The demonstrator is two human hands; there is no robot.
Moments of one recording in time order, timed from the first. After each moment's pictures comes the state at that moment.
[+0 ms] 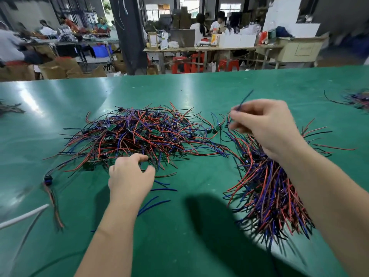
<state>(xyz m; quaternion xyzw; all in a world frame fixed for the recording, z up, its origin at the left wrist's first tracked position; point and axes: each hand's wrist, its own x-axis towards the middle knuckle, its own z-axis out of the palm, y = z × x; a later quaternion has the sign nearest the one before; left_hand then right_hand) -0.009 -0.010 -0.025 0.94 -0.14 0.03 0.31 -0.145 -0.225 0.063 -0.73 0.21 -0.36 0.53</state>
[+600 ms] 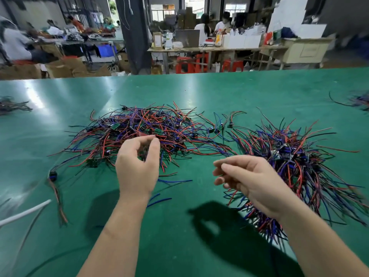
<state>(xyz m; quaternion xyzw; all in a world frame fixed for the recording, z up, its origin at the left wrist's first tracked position) -0.034 -0.022 -0.006 0.76 -0.19 0.18 0.60 -0.189 -0.176 0.006 -0.66 0.17 -0.17 0.71</state>
